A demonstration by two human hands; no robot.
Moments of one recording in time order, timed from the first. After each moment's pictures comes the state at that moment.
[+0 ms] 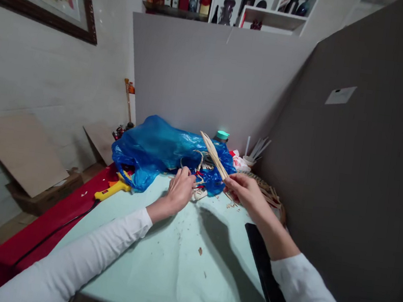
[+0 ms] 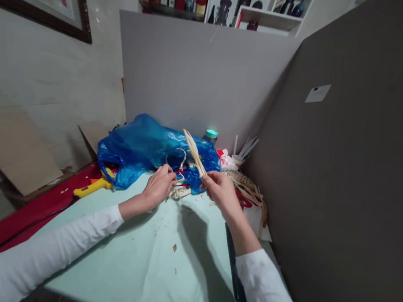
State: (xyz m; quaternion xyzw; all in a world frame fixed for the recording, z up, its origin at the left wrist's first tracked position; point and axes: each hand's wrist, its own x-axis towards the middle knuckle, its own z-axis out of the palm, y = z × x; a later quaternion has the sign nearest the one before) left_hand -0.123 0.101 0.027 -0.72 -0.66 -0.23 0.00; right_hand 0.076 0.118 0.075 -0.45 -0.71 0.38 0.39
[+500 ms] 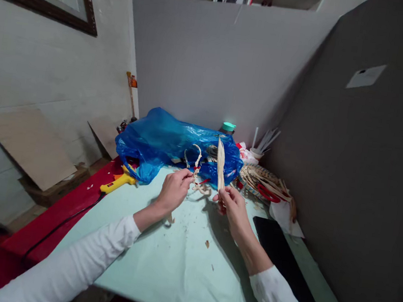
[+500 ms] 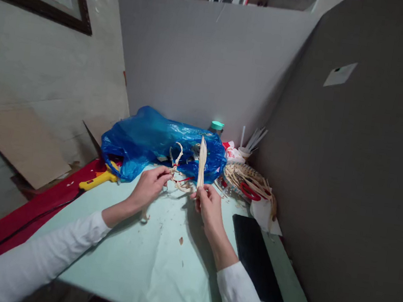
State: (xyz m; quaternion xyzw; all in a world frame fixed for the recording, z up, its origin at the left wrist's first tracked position) left_hand -0.139 0.065 0.027 -0.66 -0.62 -0.41 -0.12; right_hand 0.041 0.088 0.005 -0.44 -0.56 0.50 0.49
